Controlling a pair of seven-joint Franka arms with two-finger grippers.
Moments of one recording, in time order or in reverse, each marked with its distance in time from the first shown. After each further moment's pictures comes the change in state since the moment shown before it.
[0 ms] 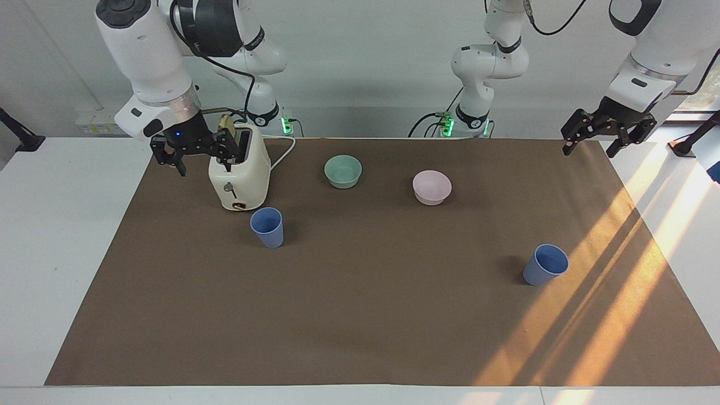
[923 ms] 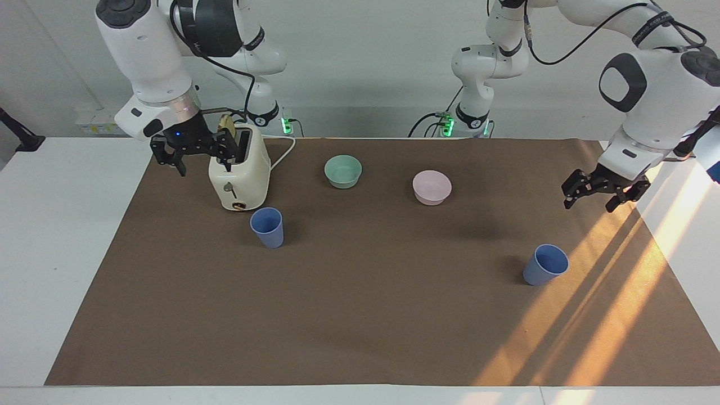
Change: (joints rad) left arm 0.008 0.155 -0.008 -0.148 -0.010 0.352 0.053; right arm 0.000 0.000 0.000 0.000 0.000 0.000 0.000
